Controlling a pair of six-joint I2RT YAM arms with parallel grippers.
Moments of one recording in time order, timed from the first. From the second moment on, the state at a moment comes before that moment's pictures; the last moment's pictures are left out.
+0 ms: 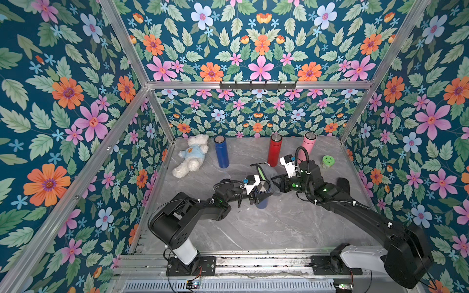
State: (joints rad) left arm -0.68 1.67 0.56 1.26 0.75 -0.01; right arm 0.55 1.30 0.81 -0.07 -0.42 0.45
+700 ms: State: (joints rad) left arm -0.65 1.70 0.58 1.40 1.03 -0.10; right arm 0.50 1.38 0.95 -0.16 -0.65 0.47
